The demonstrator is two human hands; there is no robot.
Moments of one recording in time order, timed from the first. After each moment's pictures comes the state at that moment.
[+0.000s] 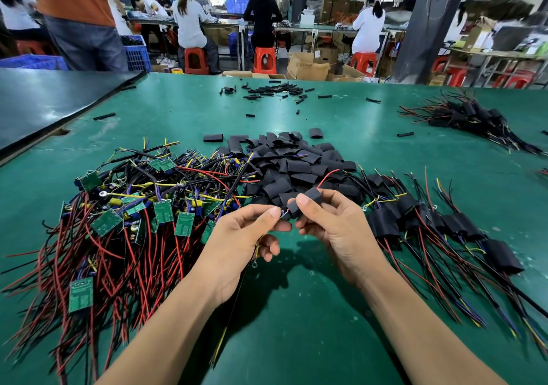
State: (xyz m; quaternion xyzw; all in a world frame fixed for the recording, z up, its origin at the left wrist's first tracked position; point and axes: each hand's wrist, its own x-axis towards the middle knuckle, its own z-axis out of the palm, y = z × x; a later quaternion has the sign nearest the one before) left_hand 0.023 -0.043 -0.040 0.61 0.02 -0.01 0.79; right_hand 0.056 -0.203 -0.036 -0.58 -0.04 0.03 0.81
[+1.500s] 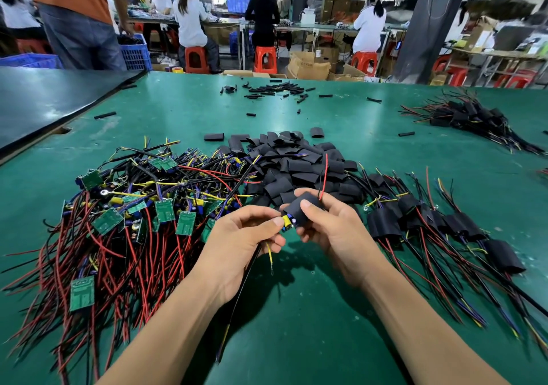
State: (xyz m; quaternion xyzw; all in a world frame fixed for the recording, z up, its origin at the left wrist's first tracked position) left_hand 0.022 -0.045 -0.038 0.58 0.06 -0.01 0.81; right_hand 0.058 -0.206 -0.041 -0.61 -0.07 0.10 0.79
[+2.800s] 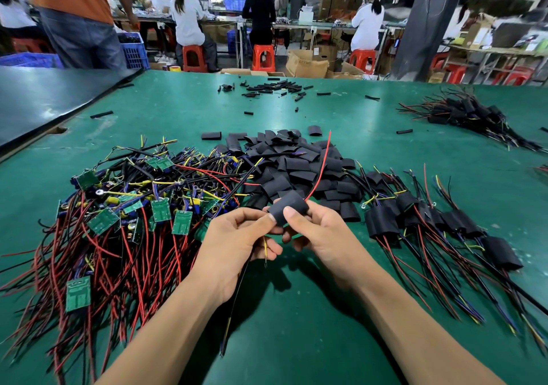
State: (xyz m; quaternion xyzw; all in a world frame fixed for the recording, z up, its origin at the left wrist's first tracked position) left_hand 0.023 -0.045 -0.041 0.61 0.09 0.00 0.79; right_hand 0.053 -0.198 -0.049 -0.70 -0.14 0.10 0.70
